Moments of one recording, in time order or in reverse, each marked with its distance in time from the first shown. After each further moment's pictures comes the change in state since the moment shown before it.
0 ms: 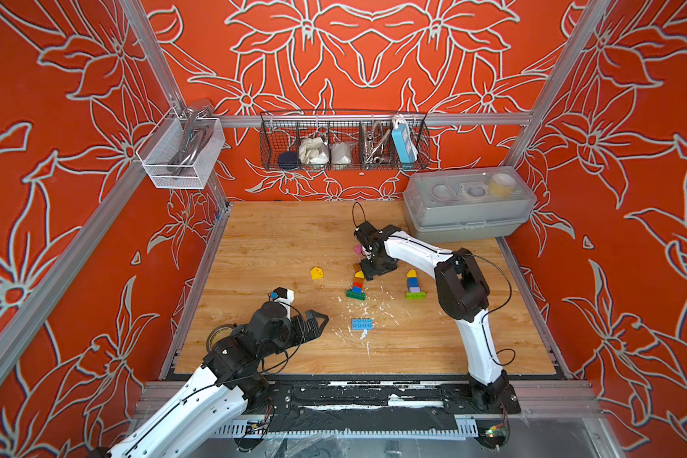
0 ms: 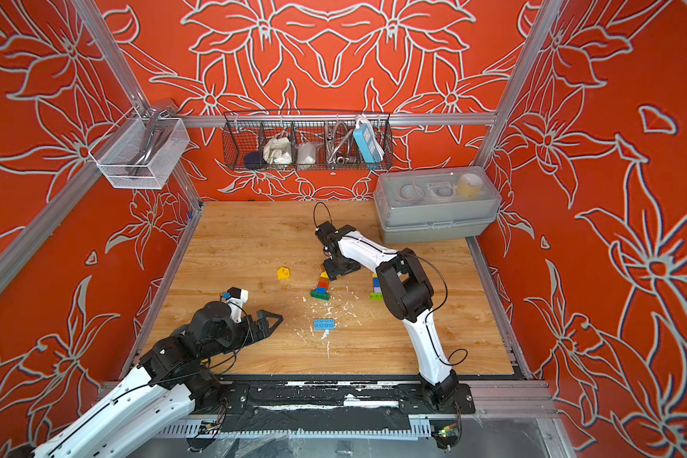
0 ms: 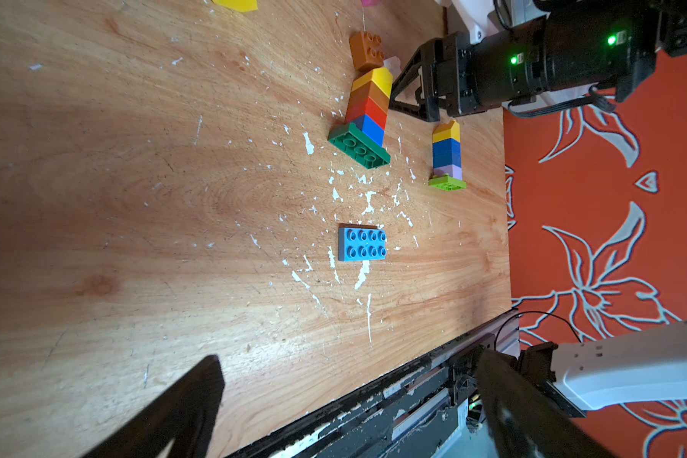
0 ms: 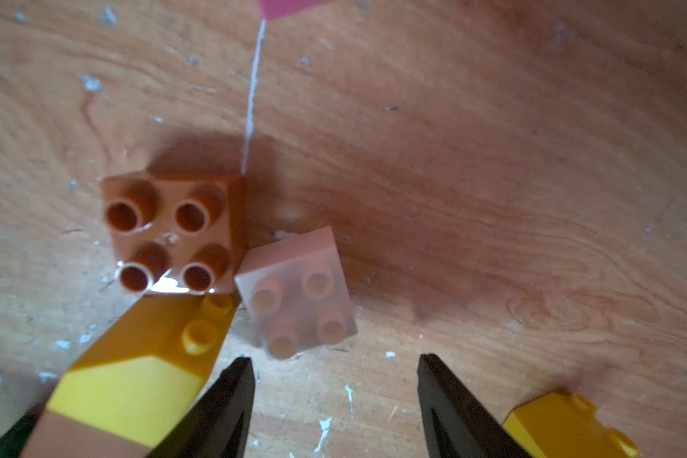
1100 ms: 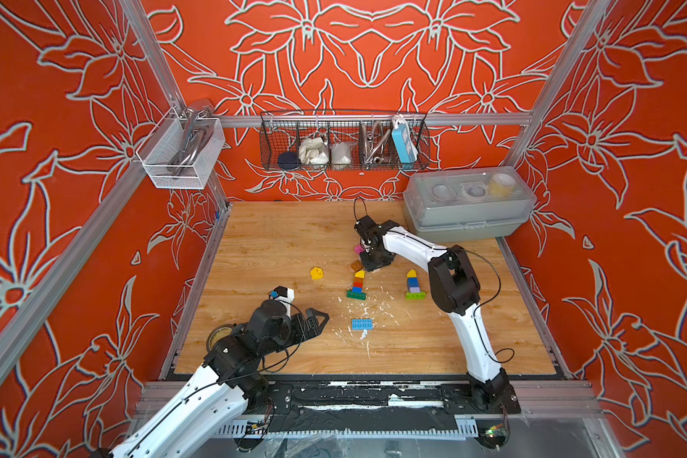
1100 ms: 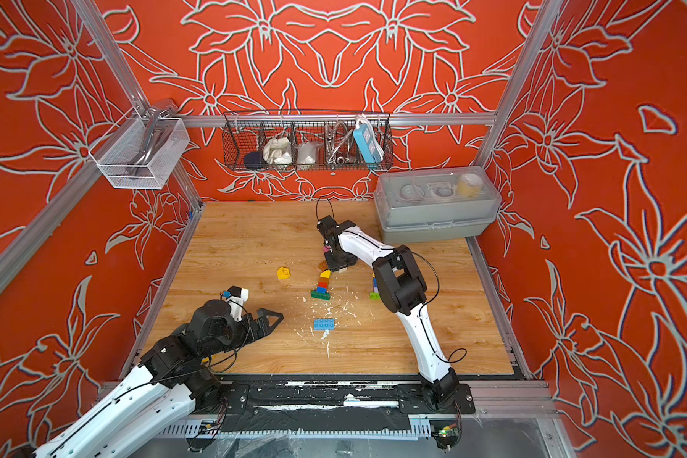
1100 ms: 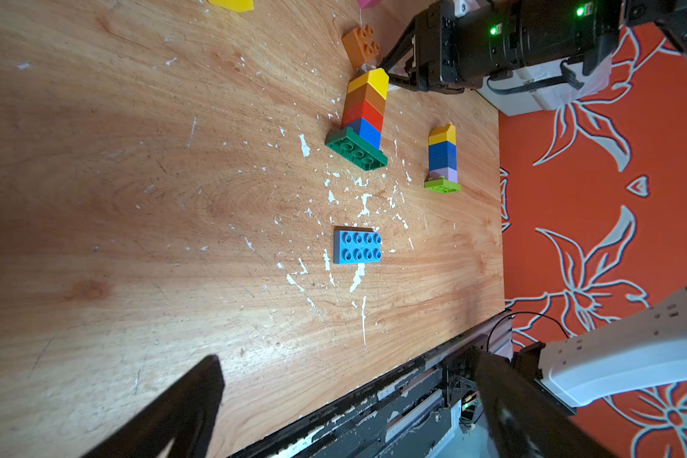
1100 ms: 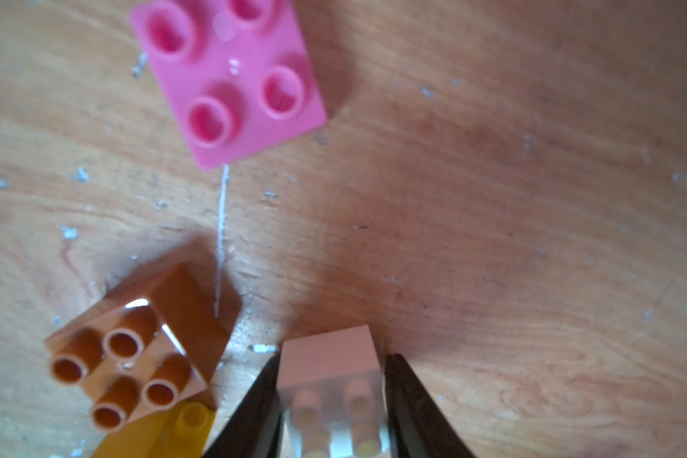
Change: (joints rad) left arm 0.027 0.014 0.000 0.019 0.032 0.000; right arm -0.033 0.107 0.137 0.005 -0.015 0.037
